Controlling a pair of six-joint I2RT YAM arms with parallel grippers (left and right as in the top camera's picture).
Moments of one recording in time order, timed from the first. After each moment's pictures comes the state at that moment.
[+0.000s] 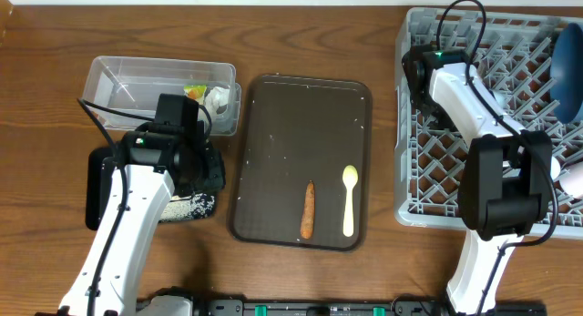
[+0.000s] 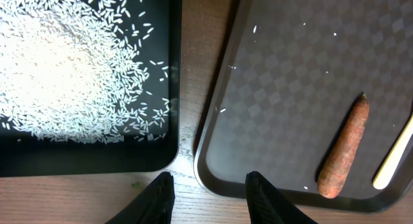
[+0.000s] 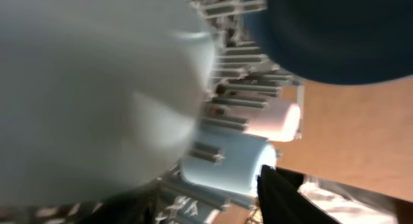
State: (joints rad) left arm -0.11 1.34 1.07 -1.13 0.12 -0.30; right arm 0.15 2.11 1.63 -1.28 0.95 0.46
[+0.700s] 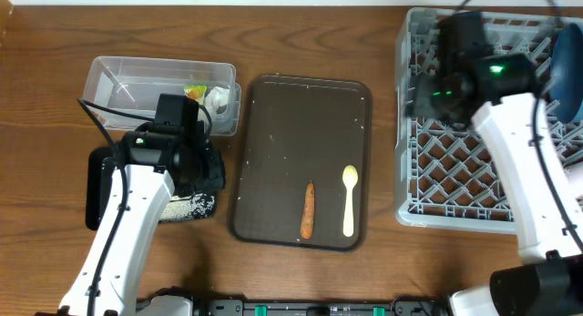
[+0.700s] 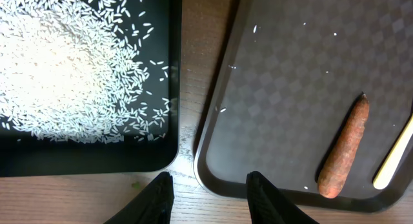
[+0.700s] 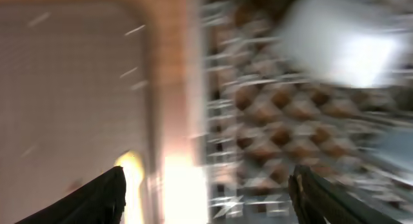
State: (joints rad) left arm -0.11 1.34 1.07 -1.12 0.12 -0.30; right arm 0.23 1.65 1.65 -1.22 0.07 0.32
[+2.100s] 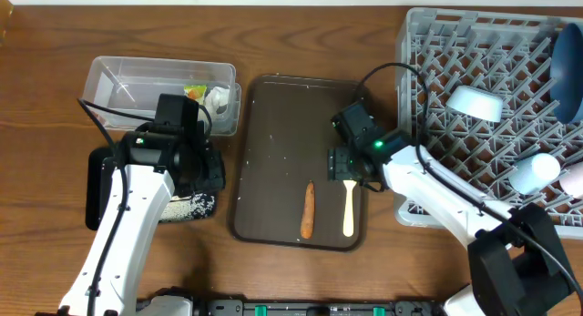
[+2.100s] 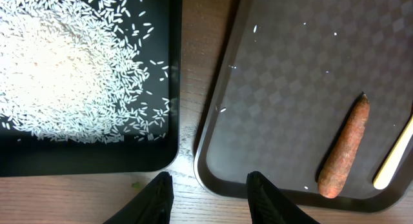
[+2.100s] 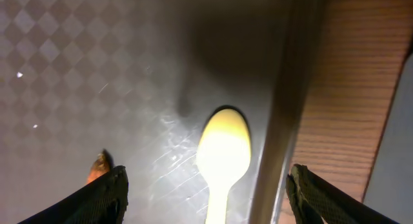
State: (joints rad) left arm -0.11 1.34 1.07 -1.13 0.12 -0.30; right arm 0.58 1.69 1.08 -0.67 0.05 0.59
